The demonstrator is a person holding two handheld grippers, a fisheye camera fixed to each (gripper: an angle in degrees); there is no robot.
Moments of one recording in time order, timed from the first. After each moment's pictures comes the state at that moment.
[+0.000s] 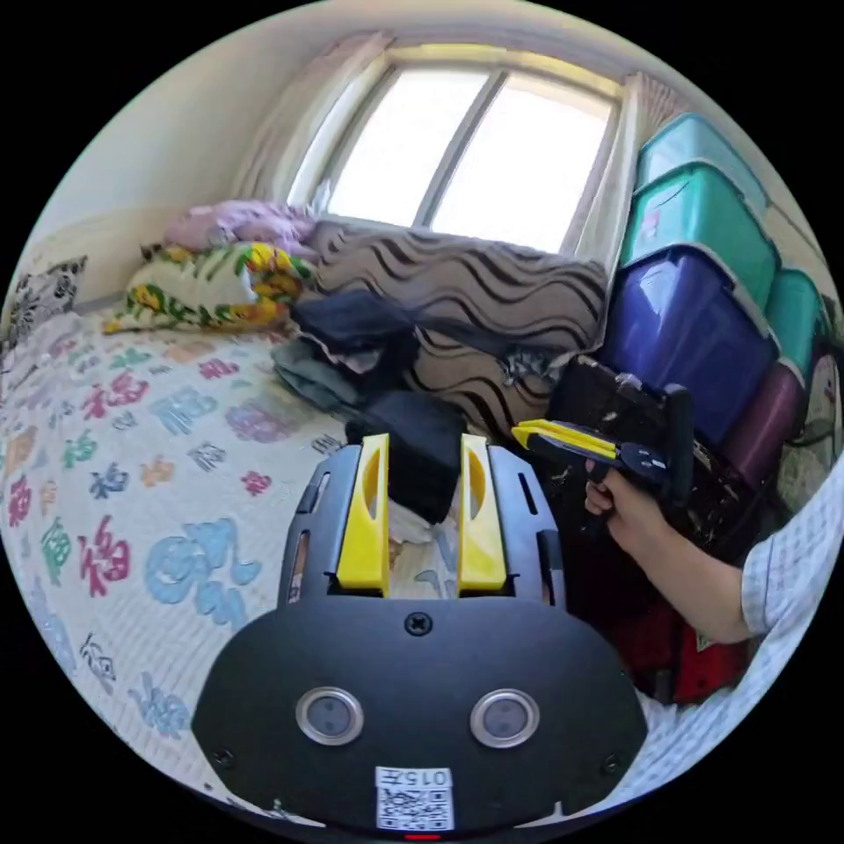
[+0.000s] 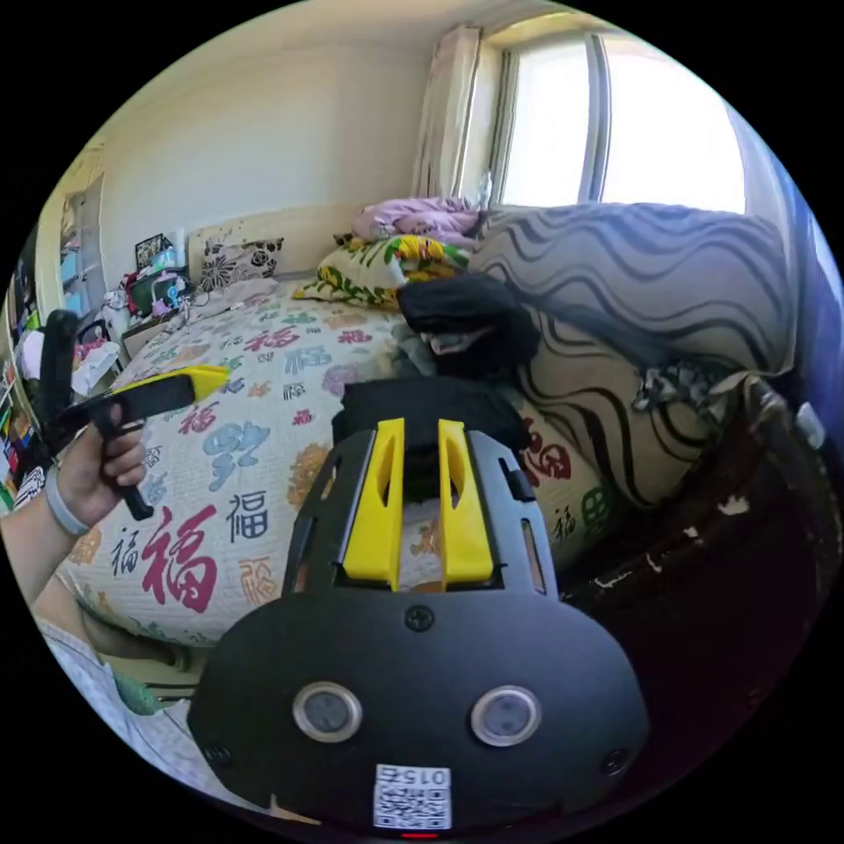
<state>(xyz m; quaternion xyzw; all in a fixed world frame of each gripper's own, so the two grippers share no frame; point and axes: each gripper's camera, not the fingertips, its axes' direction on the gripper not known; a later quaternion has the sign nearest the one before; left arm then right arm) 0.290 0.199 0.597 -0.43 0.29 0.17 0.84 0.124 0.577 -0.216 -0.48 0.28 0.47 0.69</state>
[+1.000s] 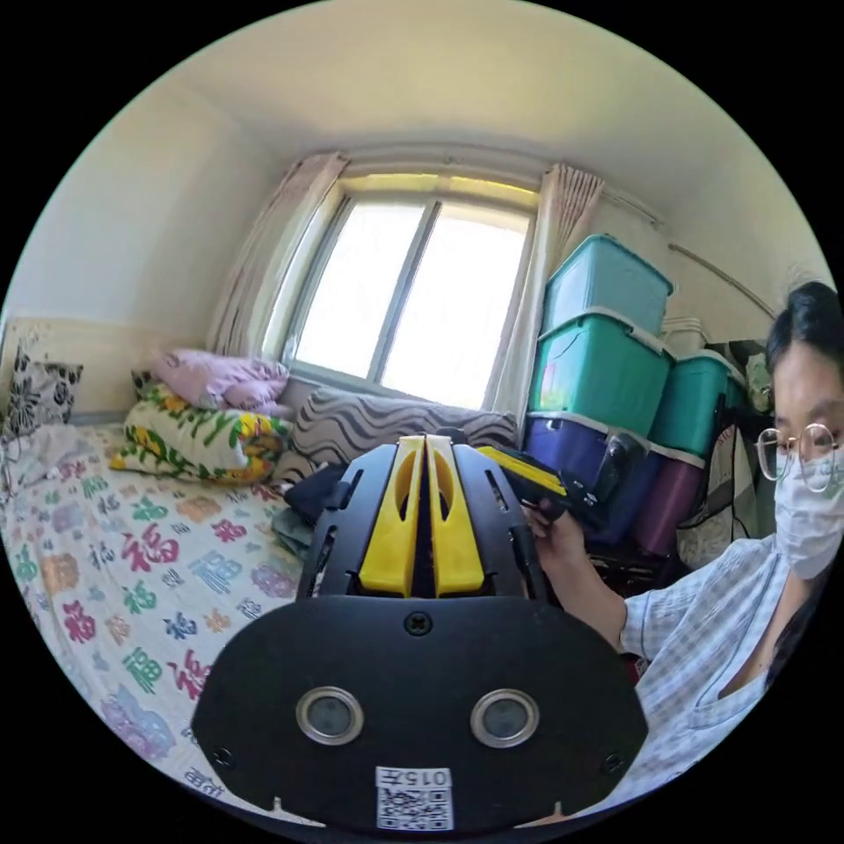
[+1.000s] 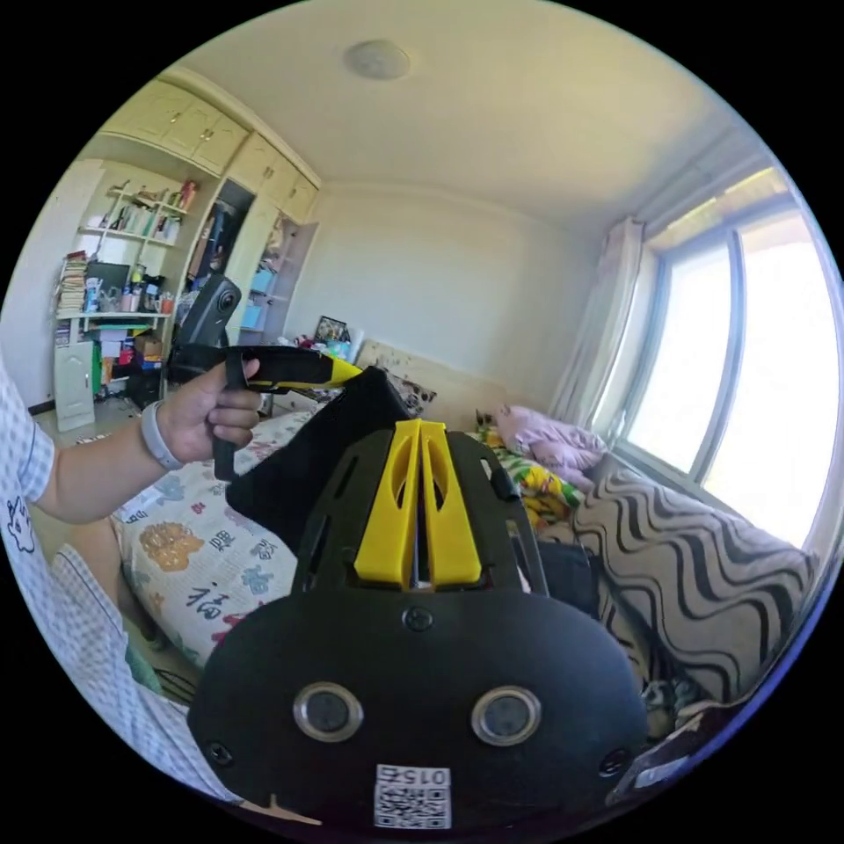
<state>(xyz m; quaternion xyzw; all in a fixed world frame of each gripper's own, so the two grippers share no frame) 0.212 -0.183 0.416 -0.20 0.38 0.14 0.89 0.178 0.331 -0.249 -0.25 0.15 0.28 0.91</state>
